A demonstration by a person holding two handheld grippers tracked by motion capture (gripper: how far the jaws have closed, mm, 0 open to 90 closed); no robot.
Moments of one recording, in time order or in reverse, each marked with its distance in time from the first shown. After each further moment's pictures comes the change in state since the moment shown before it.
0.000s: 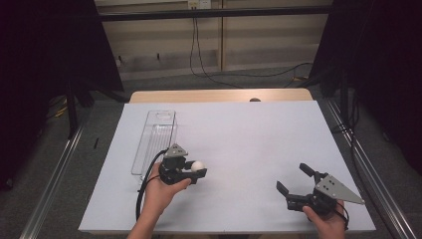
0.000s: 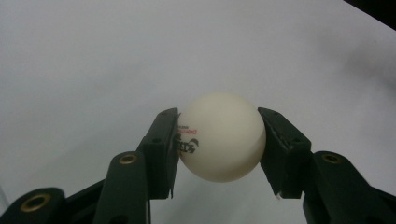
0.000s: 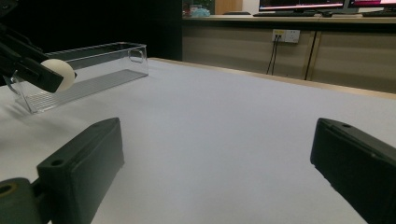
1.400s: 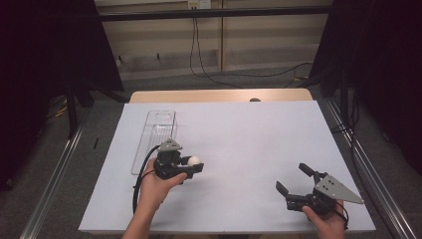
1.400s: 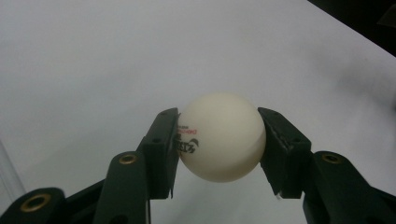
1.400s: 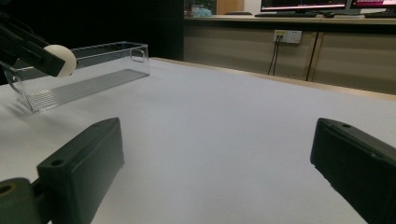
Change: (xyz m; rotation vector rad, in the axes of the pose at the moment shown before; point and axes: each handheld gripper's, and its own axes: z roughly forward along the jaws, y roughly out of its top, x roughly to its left) left arm 0.010 0.008 -0.012 -0.032 -0.006 -0.035; right arm 0.000 0.000 0.001 -0.001 0.012 -0.009
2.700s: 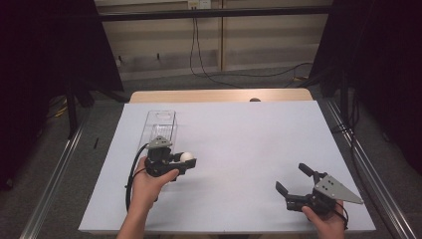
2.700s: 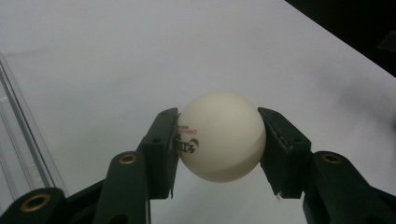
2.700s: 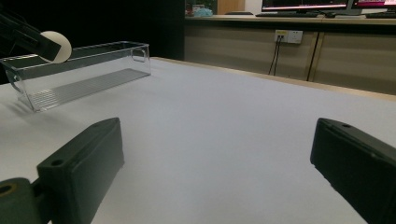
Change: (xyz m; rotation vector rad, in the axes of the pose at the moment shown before) left arm 0.011 0.002 -0.018 -0.051 0.016 -0.052; right arm 0.001 0.000 0.000 0.004 0.001 -0.001
